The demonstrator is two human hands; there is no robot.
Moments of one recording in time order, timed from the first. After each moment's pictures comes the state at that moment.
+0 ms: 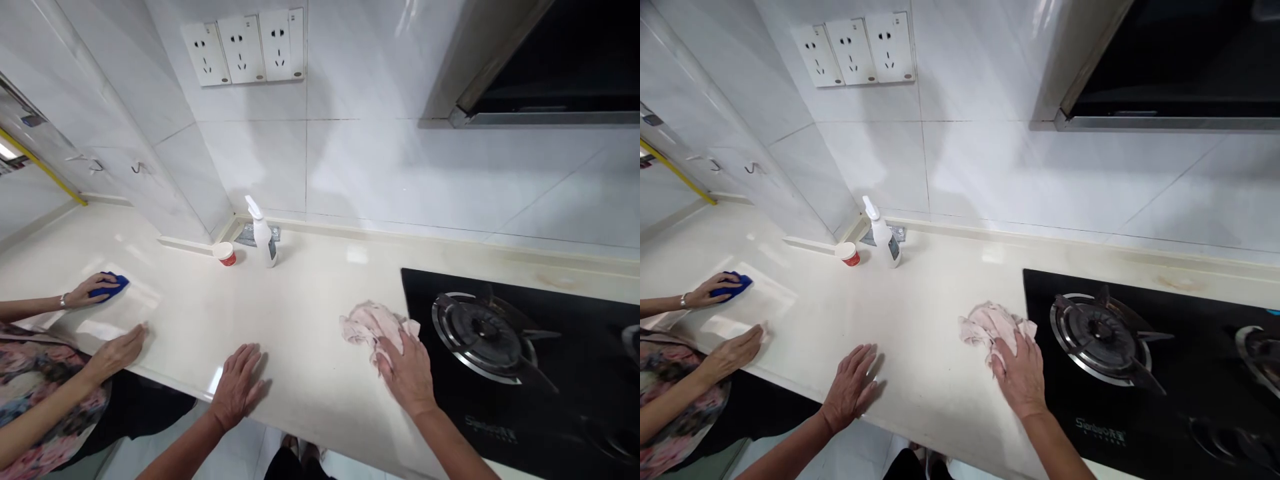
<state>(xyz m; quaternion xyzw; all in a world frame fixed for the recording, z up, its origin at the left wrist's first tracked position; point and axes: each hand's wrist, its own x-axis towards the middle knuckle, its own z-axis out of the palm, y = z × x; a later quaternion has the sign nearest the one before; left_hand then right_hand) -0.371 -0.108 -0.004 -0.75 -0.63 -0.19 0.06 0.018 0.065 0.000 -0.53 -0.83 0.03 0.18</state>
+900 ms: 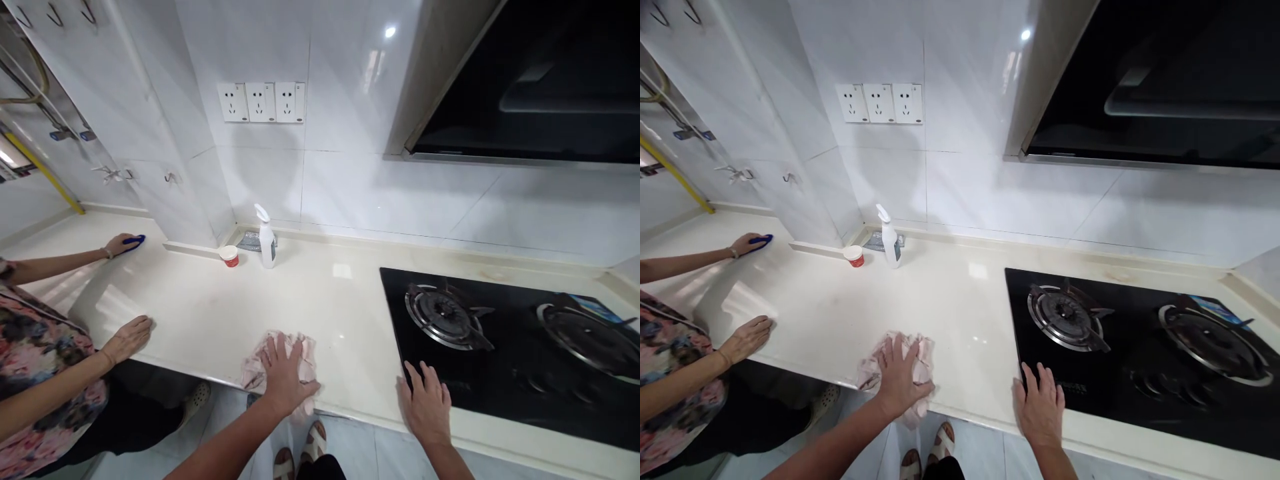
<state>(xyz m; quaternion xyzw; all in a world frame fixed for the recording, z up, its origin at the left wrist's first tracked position) -0.250 -0.092 0.006 -0.64 -0.75 -0.17 -0.05 0.091 -0.027 -0.046 -0.64 -0.73 -0.07 0.24</state>
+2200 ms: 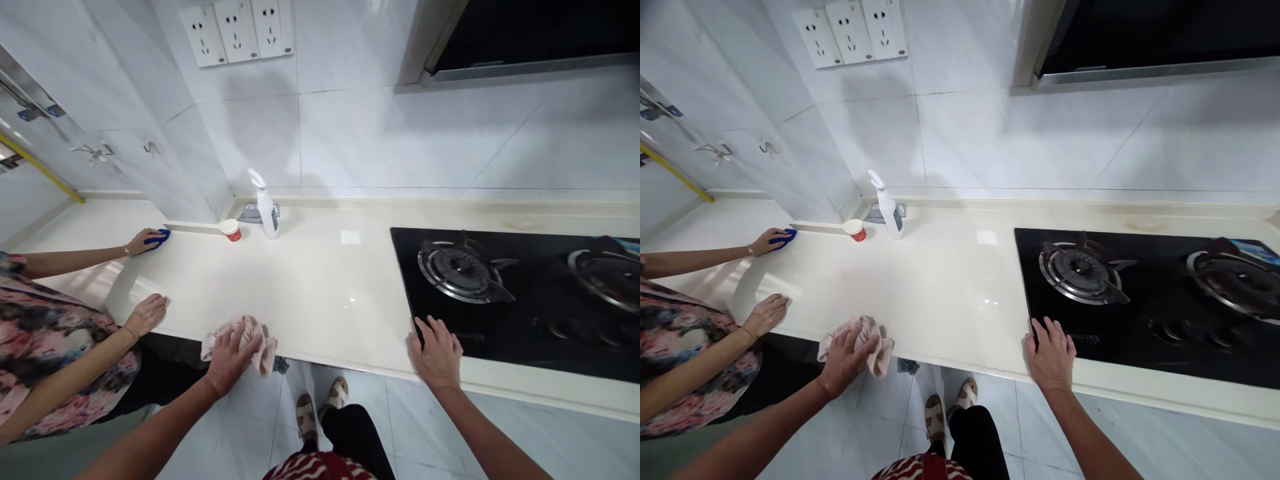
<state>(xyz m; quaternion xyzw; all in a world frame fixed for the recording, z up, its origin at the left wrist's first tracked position) -0.421 -0.181 -0.011 -0.77 -0.62 -0.08 0.15 0.096 -0.030 -0.047 -0.66 -0.71 -0.05 0.23</state>
